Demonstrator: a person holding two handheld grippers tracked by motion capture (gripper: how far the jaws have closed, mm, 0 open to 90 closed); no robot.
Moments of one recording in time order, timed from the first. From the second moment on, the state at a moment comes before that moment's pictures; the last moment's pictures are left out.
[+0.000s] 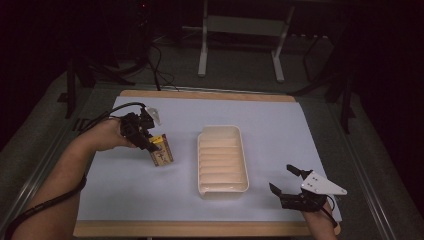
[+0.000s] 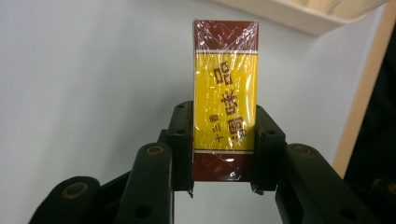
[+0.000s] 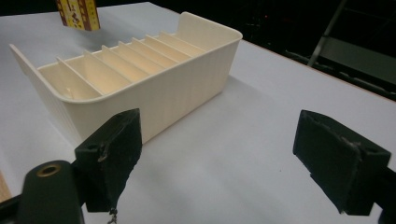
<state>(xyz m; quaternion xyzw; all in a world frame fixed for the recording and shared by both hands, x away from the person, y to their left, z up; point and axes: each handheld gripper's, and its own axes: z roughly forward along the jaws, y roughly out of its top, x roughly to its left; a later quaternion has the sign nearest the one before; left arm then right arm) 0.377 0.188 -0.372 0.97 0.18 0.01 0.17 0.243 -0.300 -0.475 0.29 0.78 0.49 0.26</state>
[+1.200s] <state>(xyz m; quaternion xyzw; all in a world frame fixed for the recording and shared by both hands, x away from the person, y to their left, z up) 0.363 0.122 -0.297 0.95 0.10 0.03 0.29 0.243 -0.297 -0.476 0.28 0.78 0.49 0.26</state>
